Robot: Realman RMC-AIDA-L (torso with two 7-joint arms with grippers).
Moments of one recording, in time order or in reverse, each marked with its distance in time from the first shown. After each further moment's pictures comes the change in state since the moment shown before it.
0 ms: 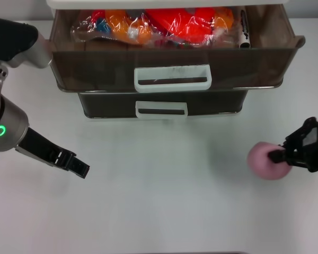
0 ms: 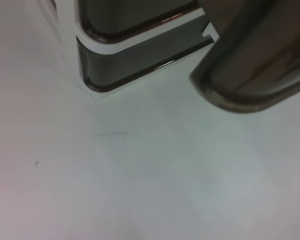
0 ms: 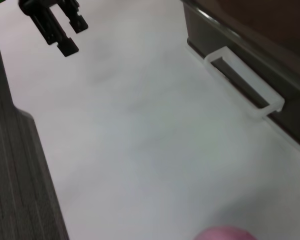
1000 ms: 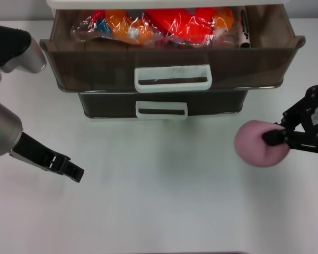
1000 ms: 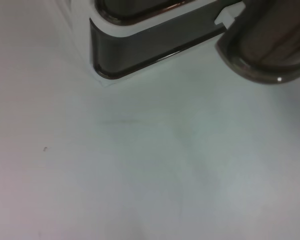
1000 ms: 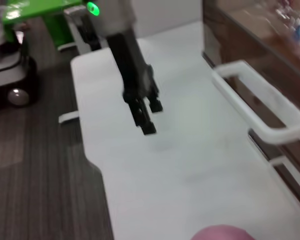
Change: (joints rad) left arm 0.026 0.001 -0.005 0.010 0.008 0.004 0.001; right arm -0.101 -0.144 -0.235 -0.377 0.455 0.104 0.244
